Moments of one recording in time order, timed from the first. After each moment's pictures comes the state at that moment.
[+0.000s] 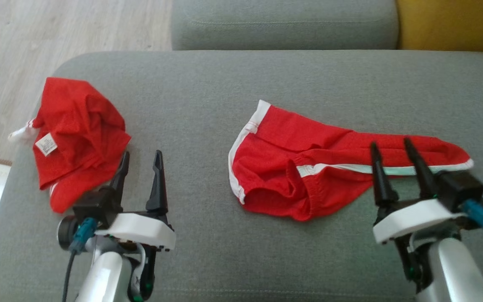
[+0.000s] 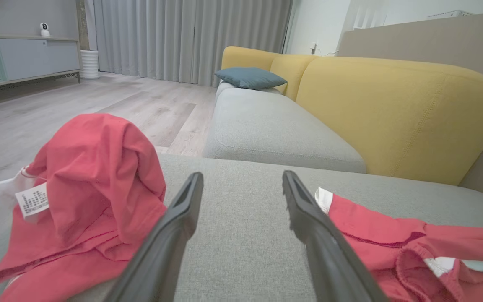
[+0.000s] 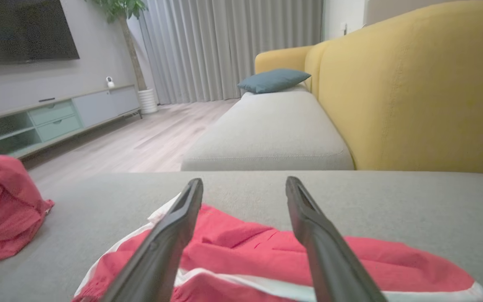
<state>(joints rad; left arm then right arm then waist) -0.13 0.05 -0.24 0.22 -0.24 0.08 -0.25 -0.11 -0.05 0.06 0.16 0.16 0.12 -0.06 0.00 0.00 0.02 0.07</state>
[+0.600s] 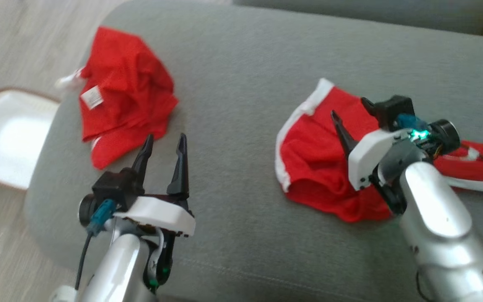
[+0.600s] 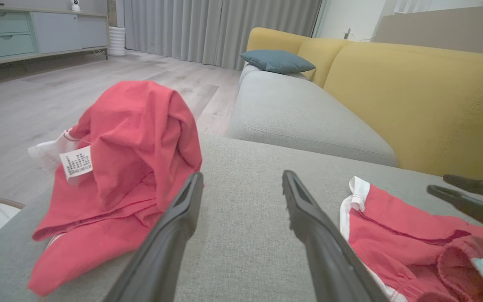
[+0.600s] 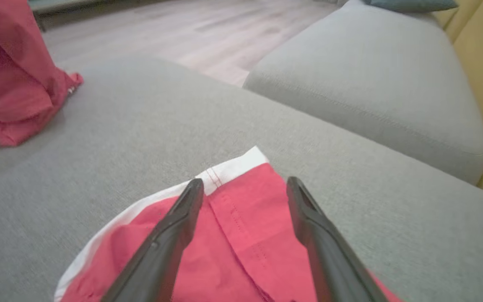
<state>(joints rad) -0.20 0.05 -0.34 0.23 -0.30 0.09 -0.25 -0.51 -0.12 0.26 0.51 0.05 0.12 0.17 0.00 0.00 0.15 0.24</state>
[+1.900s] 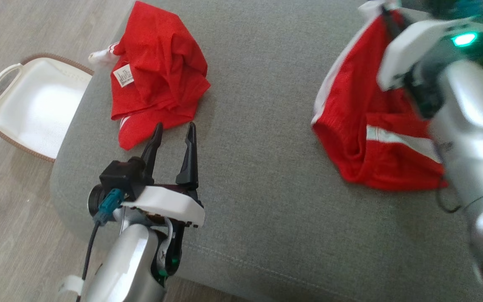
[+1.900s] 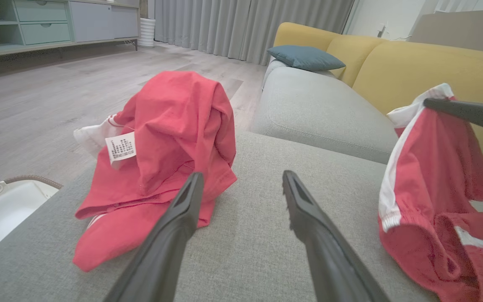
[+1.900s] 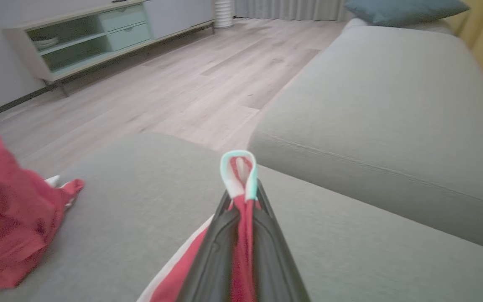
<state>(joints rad) -0.26 0.04 -0.40 0.23 -0.35 0.13 -0.25 -1.00 -0.16 0.35 0.96 0.32 0.12 0.09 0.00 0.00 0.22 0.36</state>
